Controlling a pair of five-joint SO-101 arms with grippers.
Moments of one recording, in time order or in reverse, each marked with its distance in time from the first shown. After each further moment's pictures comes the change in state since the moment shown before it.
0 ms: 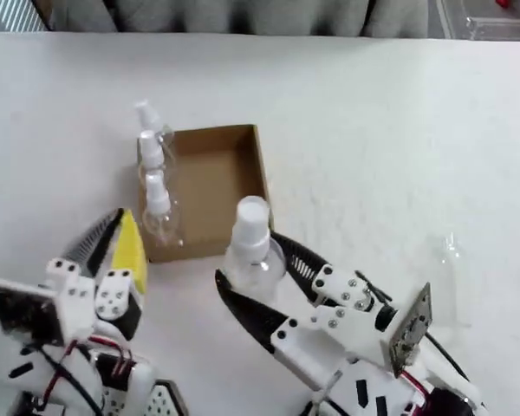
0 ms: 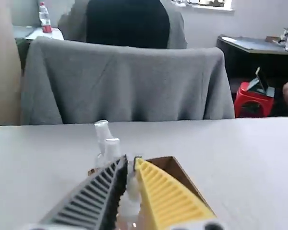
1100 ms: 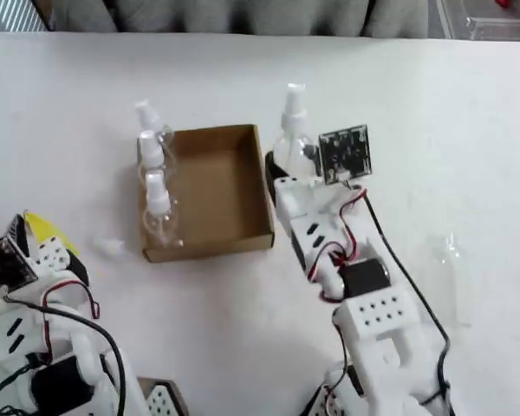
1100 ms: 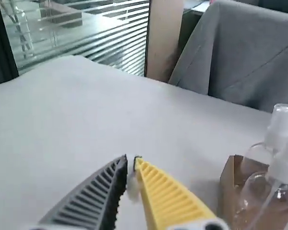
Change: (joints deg) left arm -37.6 0.3 21.9 -15.0 0.0; right arm 32.1 48.3 10.2 -40.5 0.1
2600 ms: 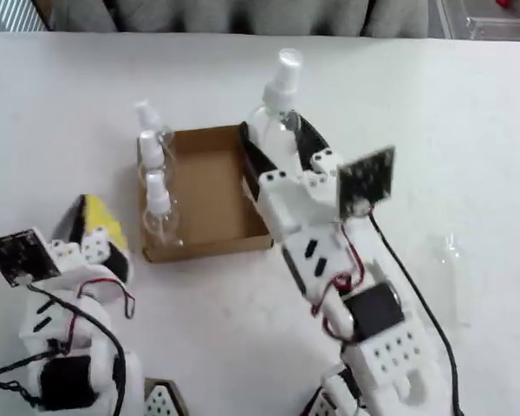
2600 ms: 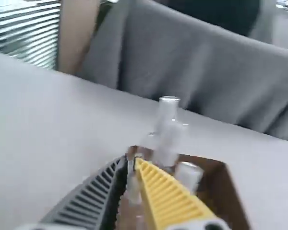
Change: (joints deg) left arm 21.0 0.3 -0.5 -1.6 10.5; right arm -9.4 -19.1 -6.9 0.9 -3.9
